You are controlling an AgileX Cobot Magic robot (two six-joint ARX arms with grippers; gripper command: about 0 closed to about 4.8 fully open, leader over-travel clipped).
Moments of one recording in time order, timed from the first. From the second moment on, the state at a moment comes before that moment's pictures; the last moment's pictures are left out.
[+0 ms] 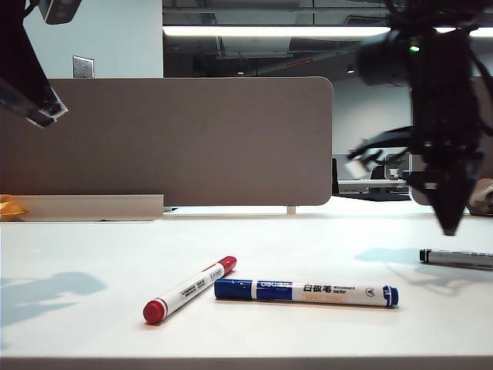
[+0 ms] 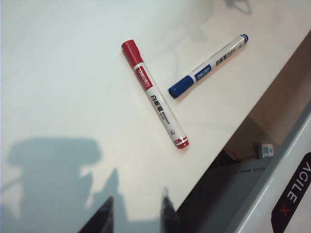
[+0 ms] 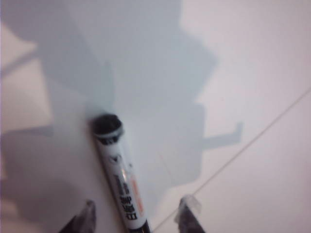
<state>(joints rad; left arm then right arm) -0.29 1.04 0.91 -0.88 0.51 0.37 0.35 1.71 1.24 -0.85 0.31 -0.58</state>
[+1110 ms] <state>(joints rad) -0.29 1.04 0.91 -0.90 0.51 0.39 0.08 1.82 1.26 -0.81 0.02 -0.59</state>
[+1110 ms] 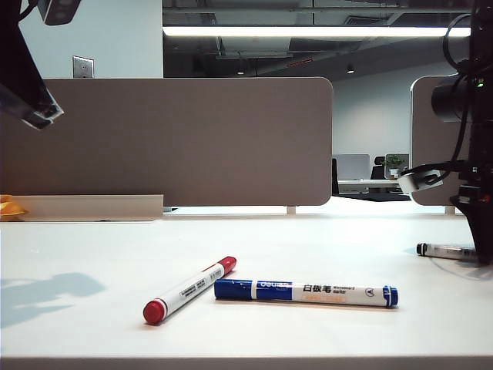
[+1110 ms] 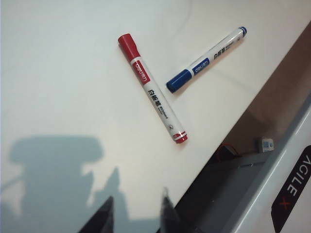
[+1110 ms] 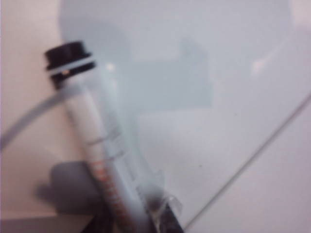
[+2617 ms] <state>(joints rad) -0.29 1.04 0.91 -0.88 0.53 0.39 0.37 1.80 1.25 -1.08 0.00 -0.52</state>
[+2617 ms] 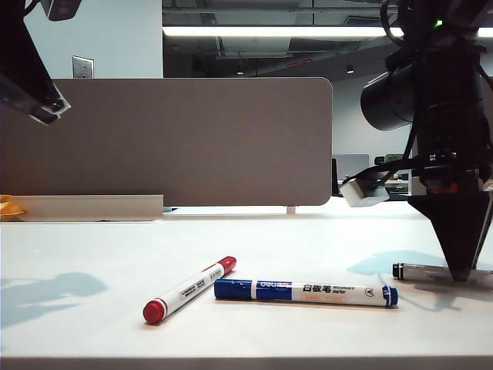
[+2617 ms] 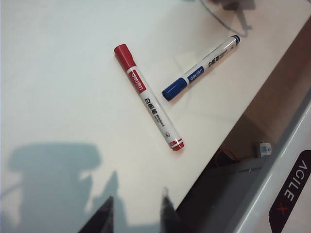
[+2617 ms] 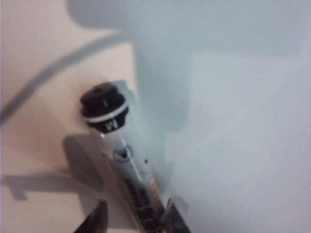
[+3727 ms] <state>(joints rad) -0.29 1.02 0.91 -0.89 0.54 0.39 0.53 1.80 1.21 -1.11 0.00 -0.52</state>
